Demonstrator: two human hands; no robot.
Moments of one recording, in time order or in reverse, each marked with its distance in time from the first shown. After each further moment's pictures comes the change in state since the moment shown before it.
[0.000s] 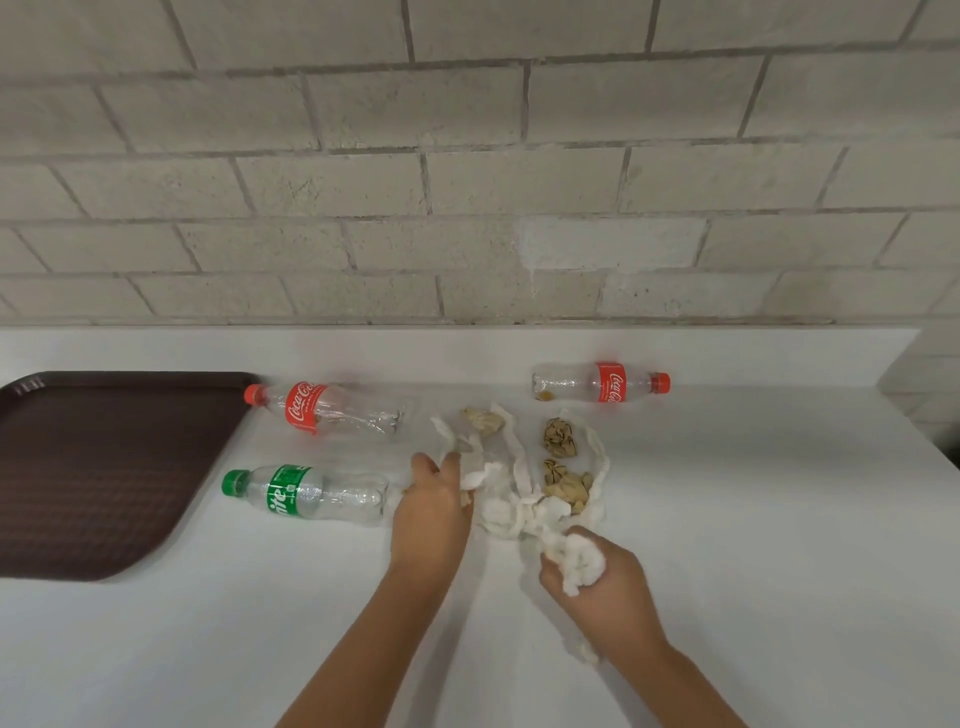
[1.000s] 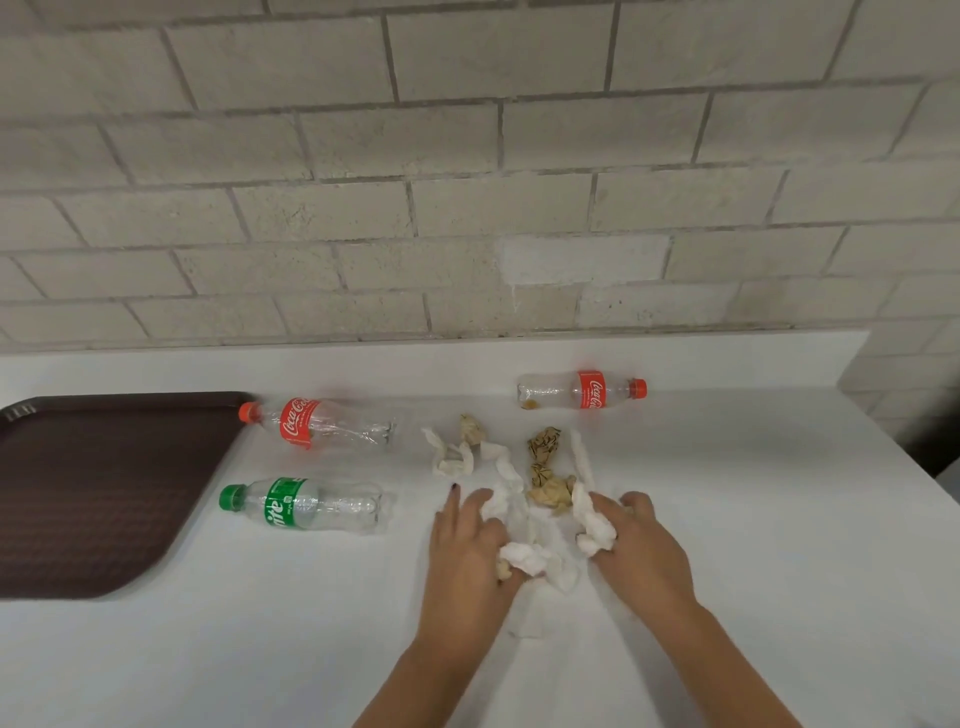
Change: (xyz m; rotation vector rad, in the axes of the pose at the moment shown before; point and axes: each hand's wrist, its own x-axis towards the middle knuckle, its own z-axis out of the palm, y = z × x) left_hand -0.059 0.024 0.001 -0.306 -0.003 0.280; right_hand 0.028 0.024 -0.040 -0.635 -0.046 0.096
